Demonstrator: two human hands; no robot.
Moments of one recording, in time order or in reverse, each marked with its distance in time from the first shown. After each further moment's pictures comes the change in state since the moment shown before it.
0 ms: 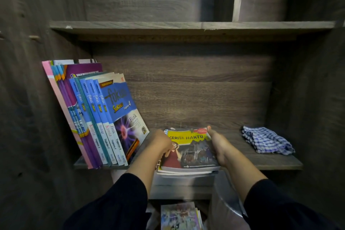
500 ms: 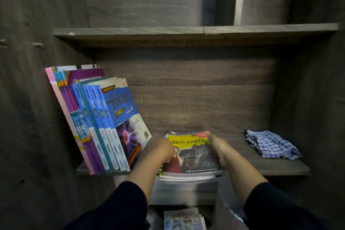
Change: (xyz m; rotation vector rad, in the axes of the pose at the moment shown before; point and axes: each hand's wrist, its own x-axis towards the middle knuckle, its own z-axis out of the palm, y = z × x) left_hand 0.007 -0.005 0.003 0.356 -0.032 0.054; right_hand 0.017 0.003 0.003 -0.049 0.086 -0.080
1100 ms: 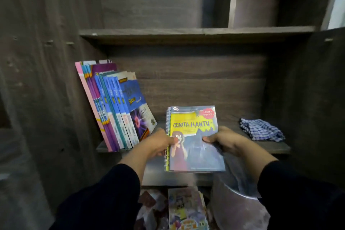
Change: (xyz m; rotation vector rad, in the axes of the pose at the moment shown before) left_hand -0.064 -0.047 -0.015 -0.674 -0.238 0.099; right_hand -0.108 -0.015 -0.025 -0.256 -0.261 -0.111
